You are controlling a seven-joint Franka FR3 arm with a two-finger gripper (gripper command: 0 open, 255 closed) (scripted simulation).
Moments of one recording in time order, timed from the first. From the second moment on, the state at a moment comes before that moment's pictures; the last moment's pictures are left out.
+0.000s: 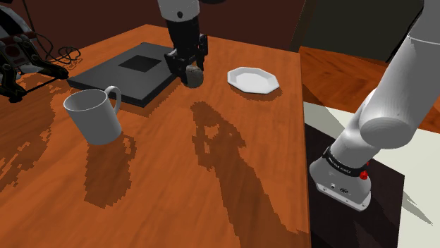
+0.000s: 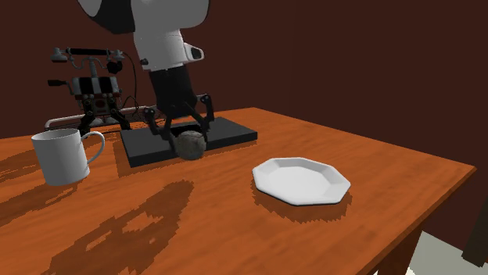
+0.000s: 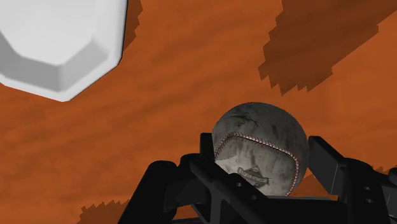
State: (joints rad) arm 0.07 0.11 0.57 -1.74 -0.22 1.72 0.56
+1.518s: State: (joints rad) arm -0.04 -0.35 0.37 -2.08 -0.06 1.71 0.20
